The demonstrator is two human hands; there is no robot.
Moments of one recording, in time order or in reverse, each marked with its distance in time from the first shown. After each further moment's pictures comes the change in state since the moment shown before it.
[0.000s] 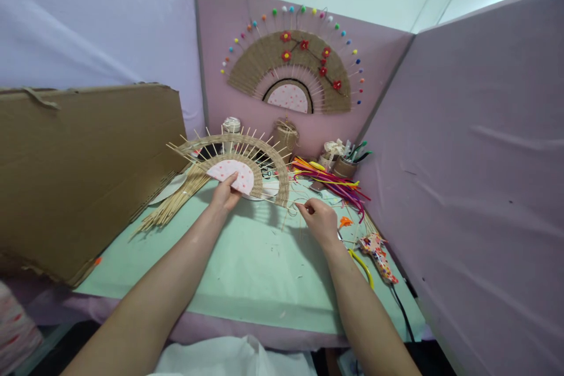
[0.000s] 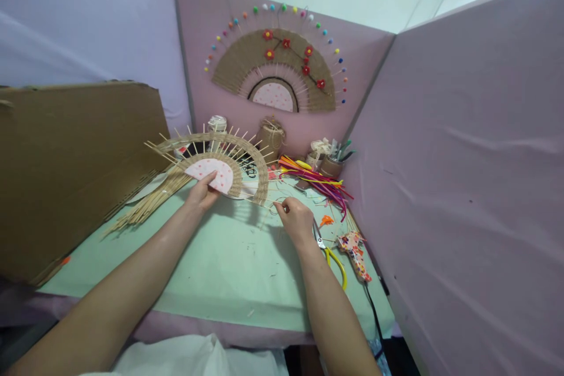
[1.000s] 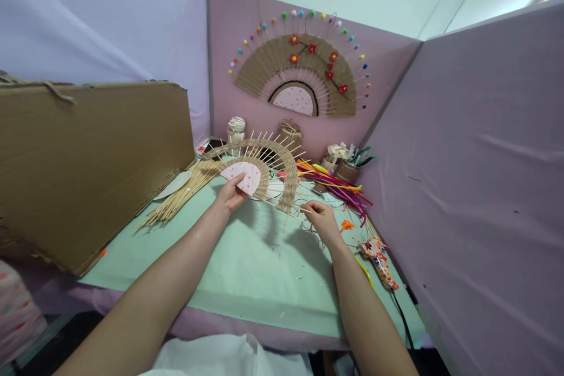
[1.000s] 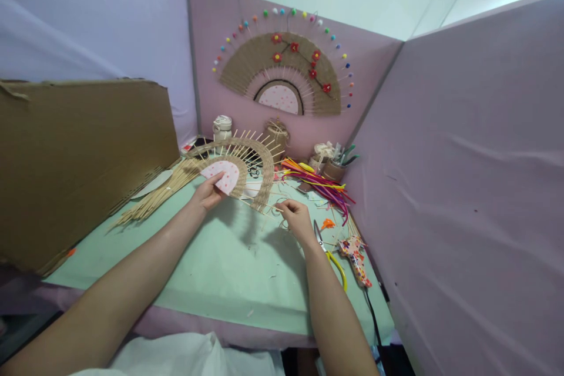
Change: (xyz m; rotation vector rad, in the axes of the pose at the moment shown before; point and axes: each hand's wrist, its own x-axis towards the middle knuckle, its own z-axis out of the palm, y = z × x) left_hand -0.002 0.002 -0.002 0.010 -0.080 -0.208; right_hand 0.006 -0.007 -0.005 0.759 -0.266 0.338
